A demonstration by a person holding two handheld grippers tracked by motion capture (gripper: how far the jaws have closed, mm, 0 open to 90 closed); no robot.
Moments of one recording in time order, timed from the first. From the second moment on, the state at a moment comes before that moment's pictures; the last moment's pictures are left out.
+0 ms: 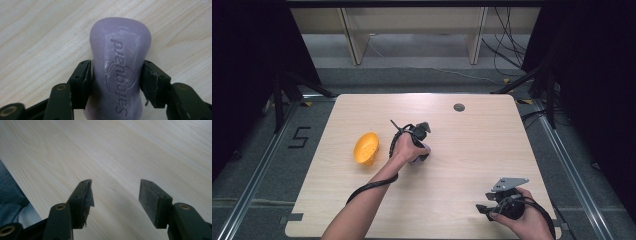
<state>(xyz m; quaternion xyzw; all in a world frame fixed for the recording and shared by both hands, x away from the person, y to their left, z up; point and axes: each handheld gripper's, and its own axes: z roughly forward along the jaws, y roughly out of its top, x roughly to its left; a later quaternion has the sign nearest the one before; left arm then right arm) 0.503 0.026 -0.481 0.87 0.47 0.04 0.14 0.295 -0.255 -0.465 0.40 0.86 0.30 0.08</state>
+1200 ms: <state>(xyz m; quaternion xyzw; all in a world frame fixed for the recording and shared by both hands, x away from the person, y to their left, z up) 0.495 0.026 -0.471 0.86 0.48 0.04 0.16 0.295 -0.255 -0.465 0.39 0.86 0.30 0.08</state>
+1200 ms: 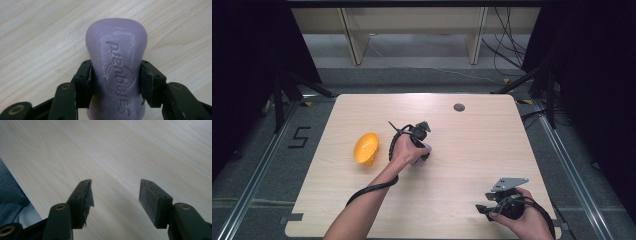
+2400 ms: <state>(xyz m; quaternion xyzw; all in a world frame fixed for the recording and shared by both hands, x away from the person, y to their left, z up) 0.465 0.042 -0.453 0.84 0.50 0.06 0.19 0.297 -0.254 -0.466 0.39 0.86 0.31 0.08</state>
